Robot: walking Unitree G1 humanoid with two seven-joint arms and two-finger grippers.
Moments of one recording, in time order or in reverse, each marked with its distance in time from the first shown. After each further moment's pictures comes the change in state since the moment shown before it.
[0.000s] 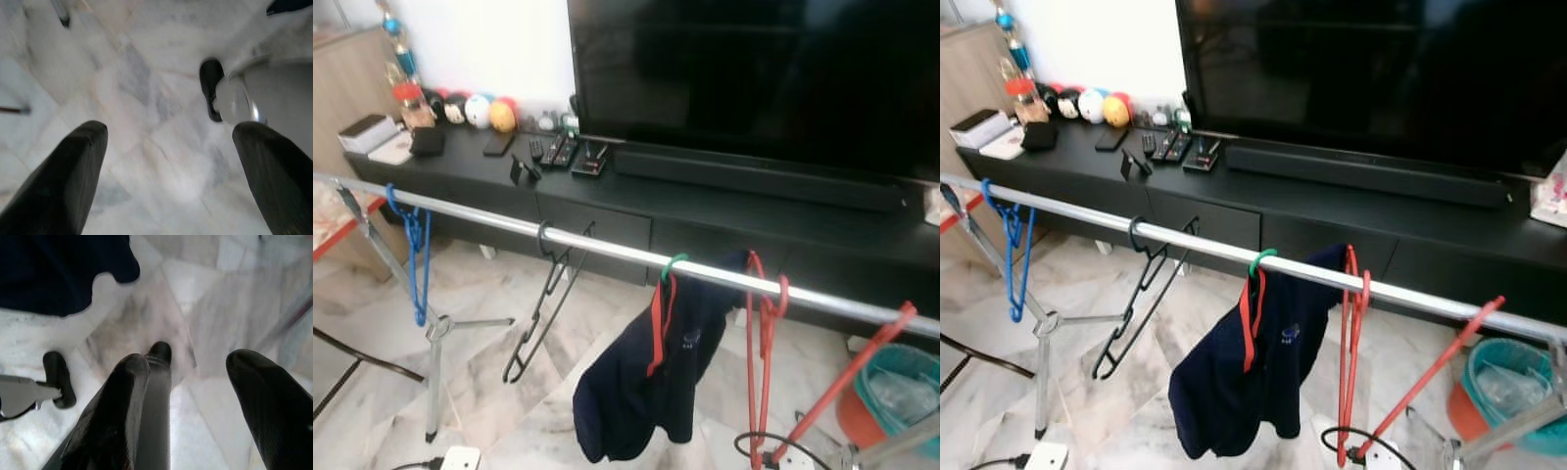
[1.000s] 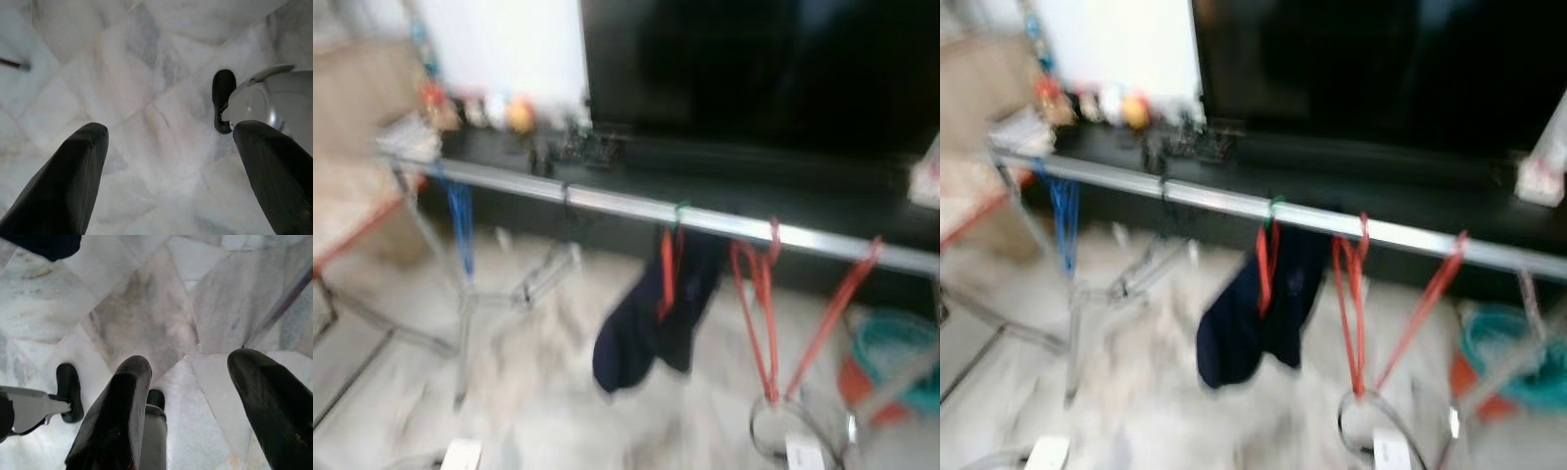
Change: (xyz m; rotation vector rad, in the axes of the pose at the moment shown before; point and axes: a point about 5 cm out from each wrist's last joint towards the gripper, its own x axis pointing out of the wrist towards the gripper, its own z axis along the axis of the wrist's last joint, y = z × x) left arm 0.002 -0.001 0.011 -0.027 -0.014 0.004; right arm 0.001 -0.004 0.019 0.015 -0.064 -0.008
